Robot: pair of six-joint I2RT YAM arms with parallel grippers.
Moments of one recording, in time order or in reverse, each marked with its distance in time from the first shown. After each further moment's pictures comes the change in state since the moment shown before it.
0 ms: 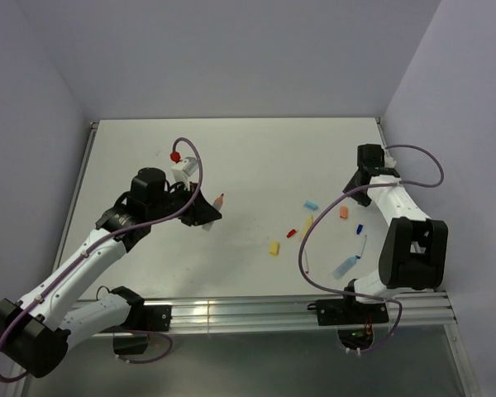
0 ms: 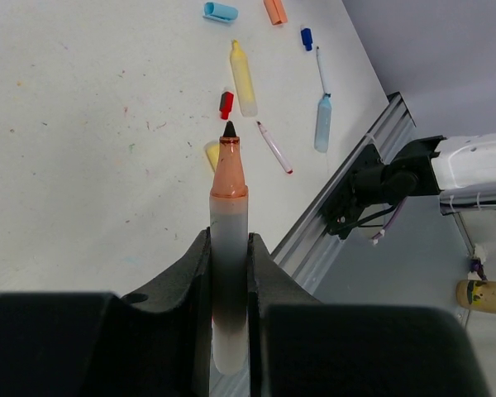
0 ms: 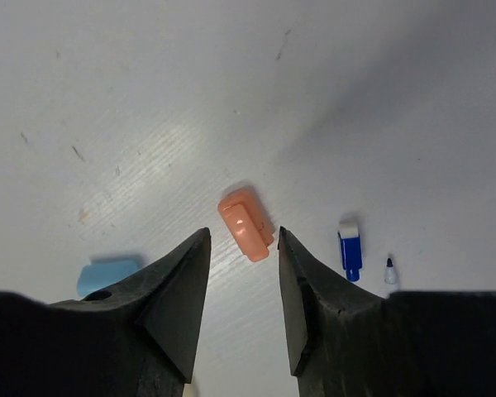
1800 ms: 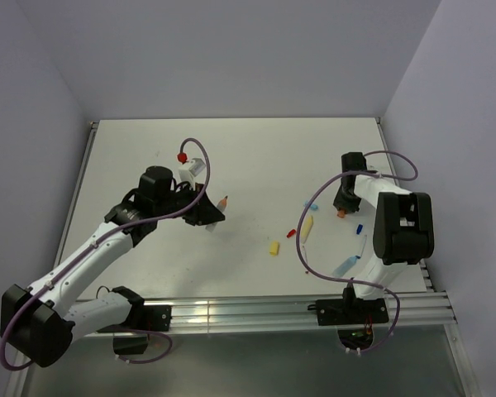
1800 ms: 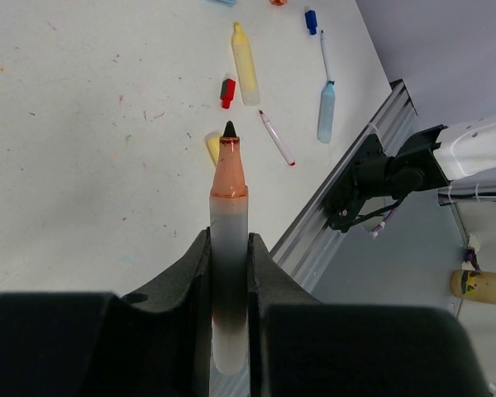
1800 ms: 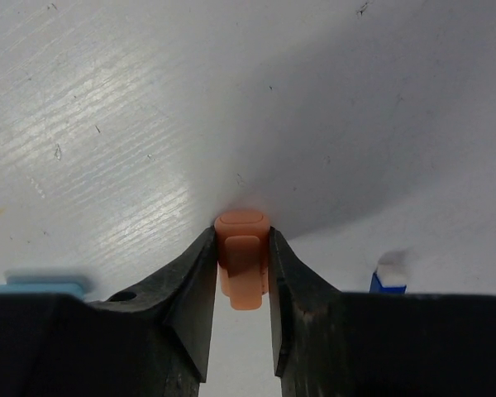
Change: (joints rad) left arm 0.001 0.071 -0.010 0.034 0.039 0.000; right arm 0.071 0.211 -0.034 0.095 -0.032 -0.142
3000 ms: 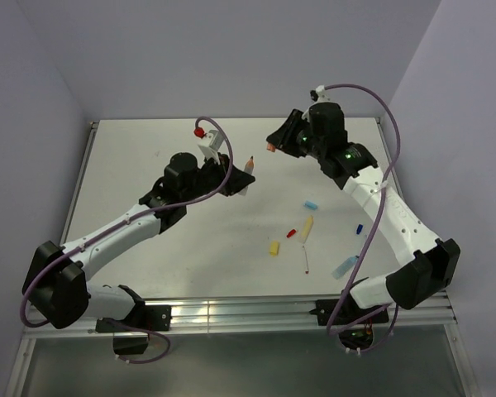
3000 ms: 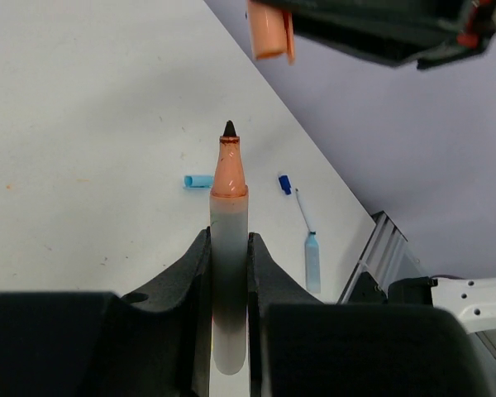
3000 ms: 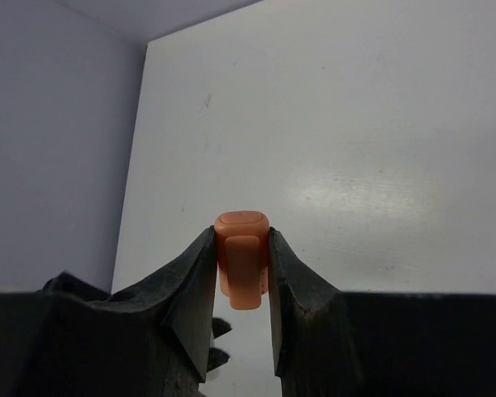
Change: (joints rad) left arm -0.143 0.260 0.106 0.544 -0.248 -0.101; right arm 0.454 -0.306 0.466 0.027 -0.290 0.266
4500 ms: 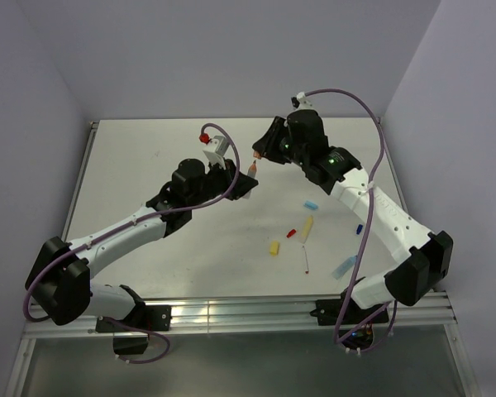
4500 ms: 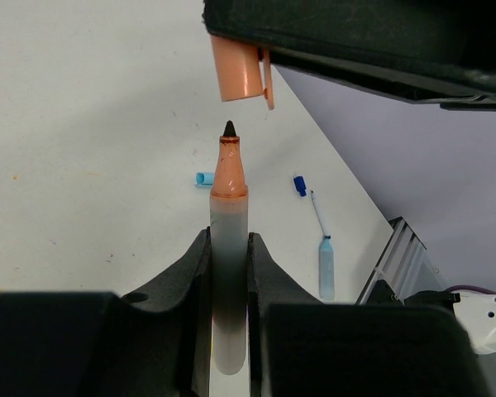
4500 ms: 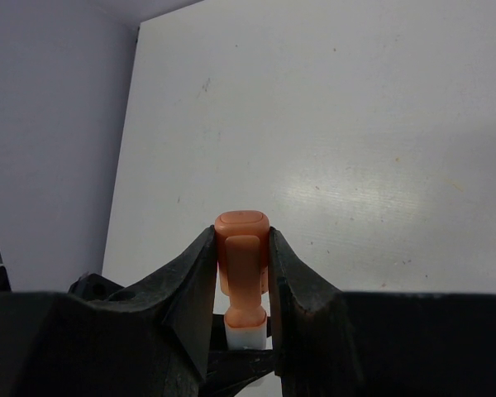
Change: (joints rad) left arm -0.053 0.025 -0.033 0.041 -0.100 0.006; right arm 0.159 0.029 0.000 0.009 0.133 0.016
